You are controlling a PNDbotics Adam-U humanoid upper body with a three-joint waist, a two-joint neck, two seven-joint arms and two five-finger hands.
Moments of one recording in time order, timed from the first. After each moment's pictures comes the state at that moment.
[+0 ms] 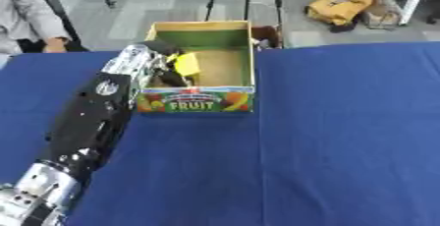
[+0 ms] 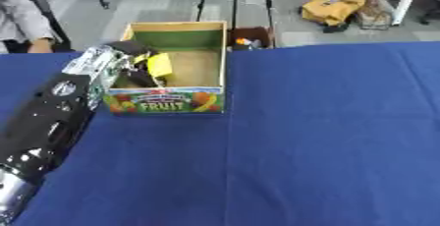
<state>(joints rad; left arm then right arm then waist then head) -1.31 0.49 -0.08 -0.73 -1.33 0.05 -0.57 -0.68 -0.41 -0.04 -1.99 0.52 -0.20 -0.45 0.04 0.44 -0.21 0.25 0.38</state>
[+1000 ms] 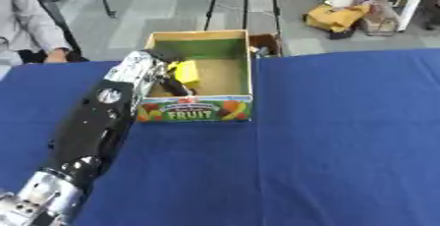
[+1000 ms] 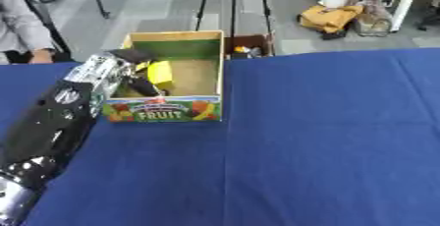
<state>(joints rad) -1.31 0.49 -0.07 -0.75 -1.36 0.06 -0.59 -0.68 -0.40 -0.04 -1.99 0.51 -0.20 -0.45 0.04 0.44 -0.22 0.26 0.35</state>
